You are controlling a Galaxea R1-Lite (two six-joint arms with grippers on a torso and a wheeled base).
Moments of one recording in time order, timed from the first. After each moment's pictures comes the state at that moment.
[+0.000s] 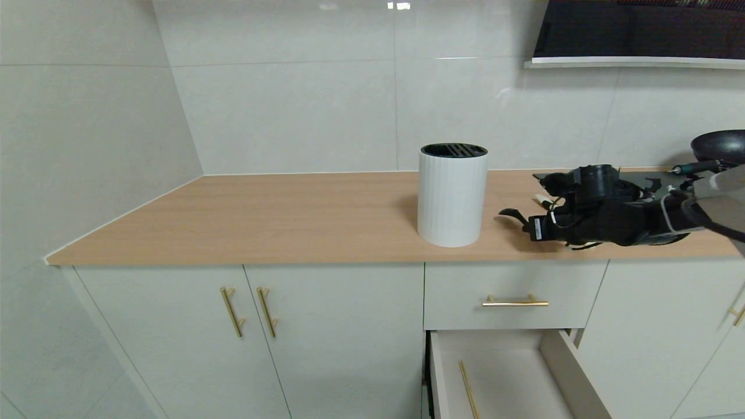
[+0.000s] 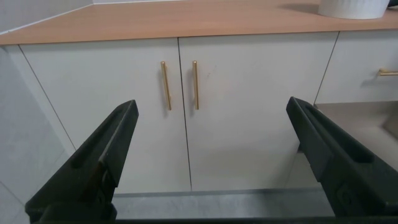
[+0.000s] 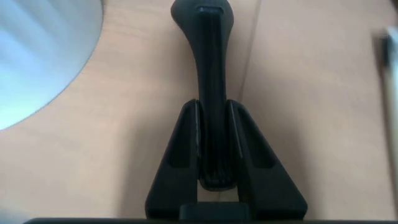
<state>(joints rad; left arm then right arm) 0.00 0.00 0.00 0.01 -0.03 0.01 0.10 2.23 -1.52 -0.18 0.11 -0.01</state>
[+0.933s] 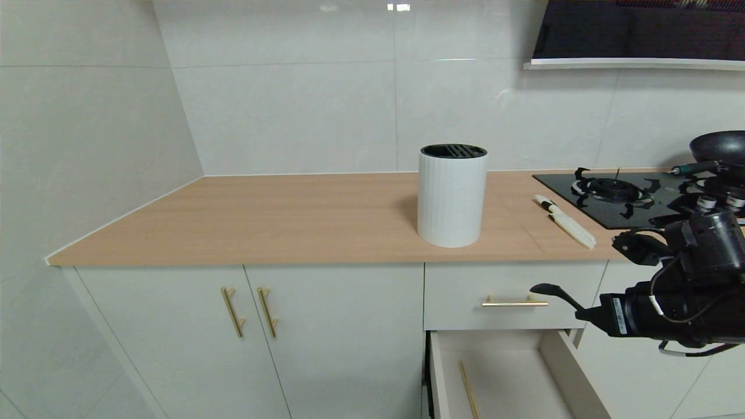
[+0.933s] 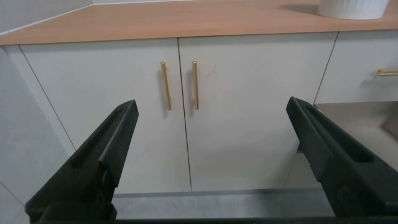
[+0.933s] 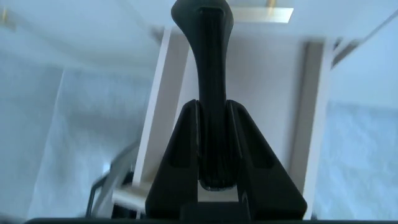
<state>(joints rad) 0.00 0.00 0.00 0.01 -0.03 0.01 0.18 1.58 -0.68 -0.11 0.17 0.15</state>
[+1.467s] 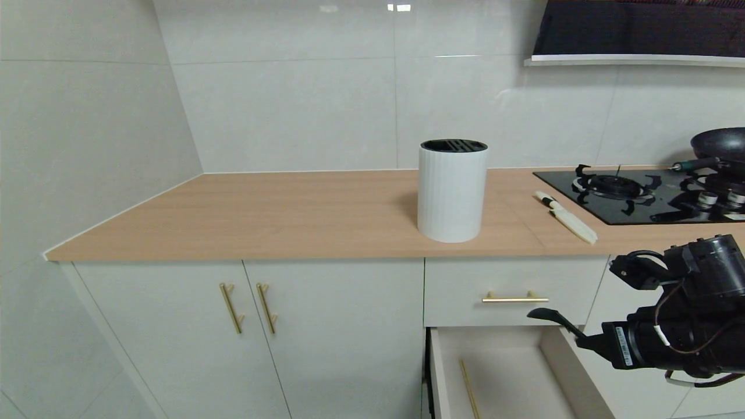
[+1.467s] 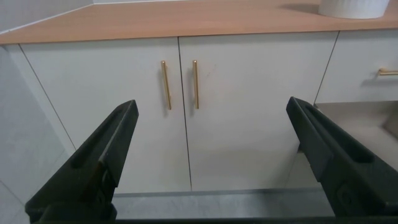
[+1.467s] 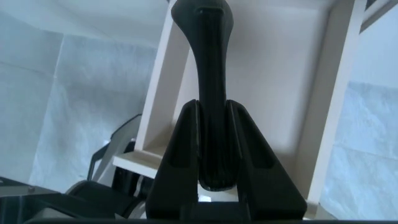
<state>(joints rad) 0.00 0.00 0.00 0.01 -0.03 0.01 0.22 1.55 -0.60 -0.12 0.17 0.15</state>
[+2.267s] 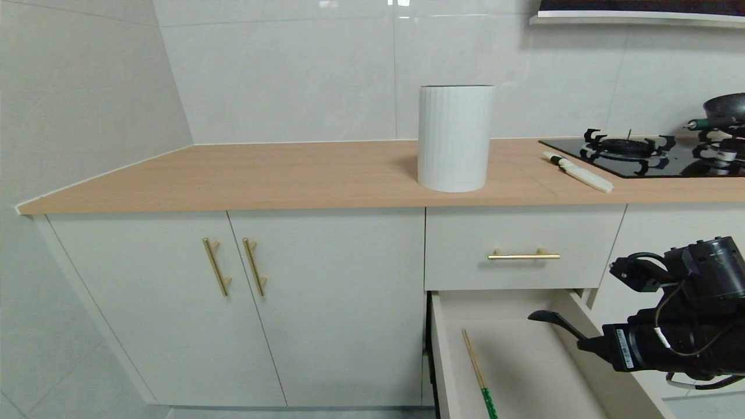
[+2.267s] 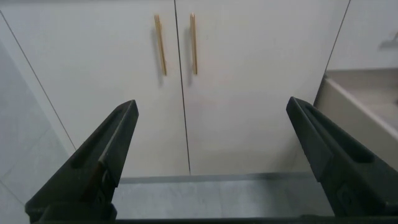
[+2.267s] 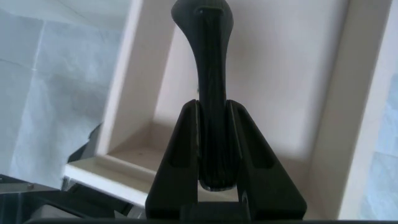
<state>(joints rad) 0.00 0.00 0.00 0.01 -0.03 0.01 0.22 1.55 -0.59 -0.11 0.17 0.15</state>
